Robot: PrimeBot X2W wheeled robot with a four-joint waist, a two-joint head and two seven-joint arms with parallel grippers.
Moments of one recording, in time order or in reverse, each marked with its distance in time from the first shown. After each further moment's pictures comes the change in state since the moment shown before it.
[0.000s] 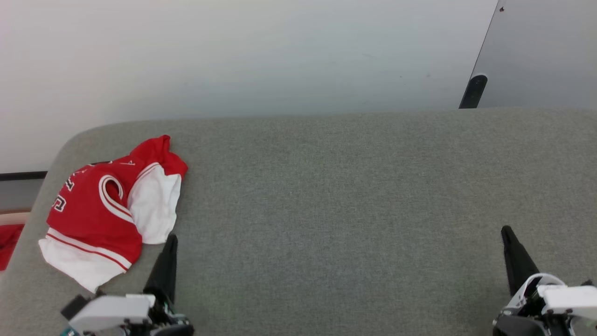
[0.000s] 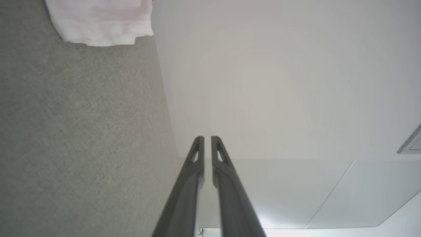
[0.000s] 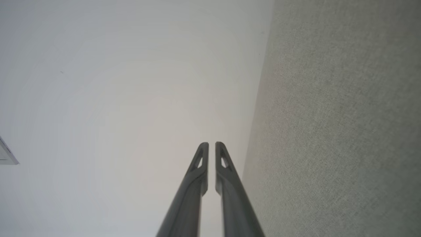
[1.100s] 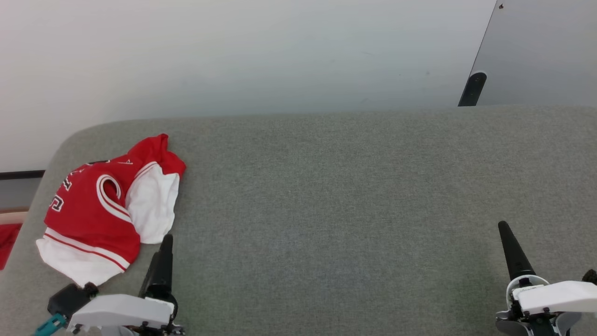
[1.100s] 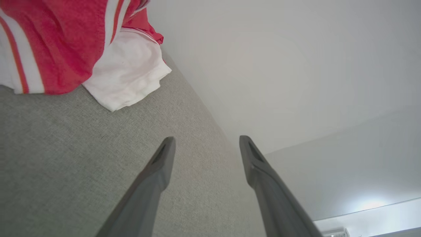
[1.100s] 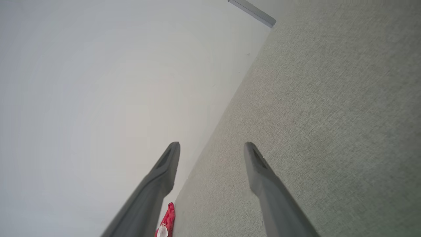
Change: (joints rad) left arm 0.025 0.055 -0.049 0.001 0.453 0.032 -0.130; right arm -0.008 -0.060 0.082 0.051 -0.336 0.000 -0.126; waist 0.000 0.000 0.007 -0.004
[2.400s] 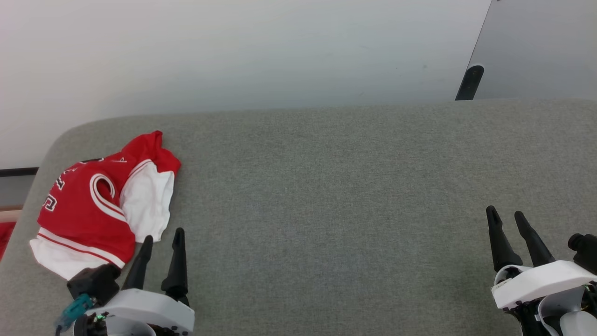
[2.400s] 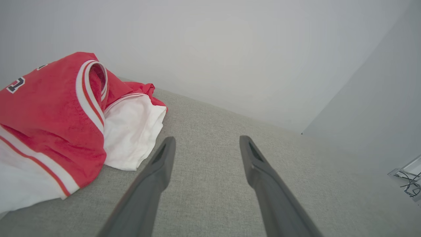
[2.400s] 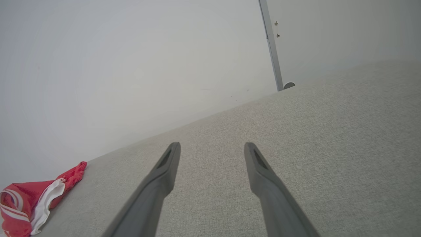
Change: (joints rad) left arm 0.001 0.045 -0.069 -0.049 0.616 0.034 -0.126; right arm -0.056 -0.069 0.067 -0.005 -0.657 0.000 -0.104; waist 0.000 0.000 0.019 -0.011
